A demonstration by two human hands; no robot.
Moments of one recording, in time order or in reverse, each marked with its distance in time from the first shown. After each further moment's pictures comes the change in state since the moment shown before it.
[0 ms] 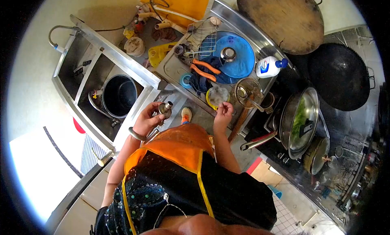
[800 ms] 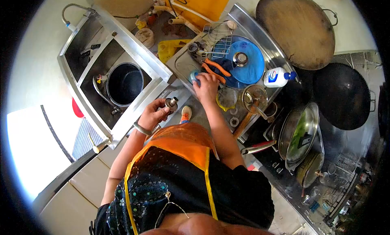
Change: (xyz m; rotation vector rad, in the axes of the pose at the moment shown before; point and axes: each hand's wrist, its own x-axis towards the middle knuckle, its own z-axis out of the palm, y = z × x) left_hand -0.008 -0.017 0.005 -0.021 0.185 0.014; right_hand 0.039 -0.076 0.118 -0.654 -0.544 -0.779
